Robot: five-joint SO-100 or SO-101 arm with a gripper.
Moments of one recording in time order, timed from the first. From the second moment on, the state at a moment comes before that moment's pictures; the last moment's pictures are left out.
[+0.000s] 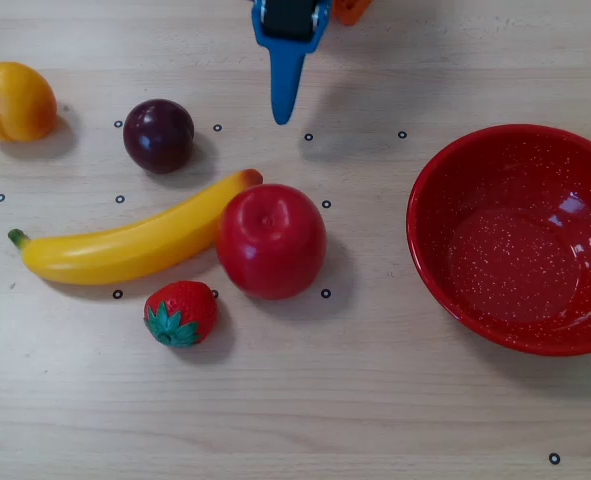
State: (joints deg) arm -9.1 165.6 165.5 51.9 9.4
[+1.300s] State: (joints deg) arm -43.3 90.5 80.2 85.0 35.4
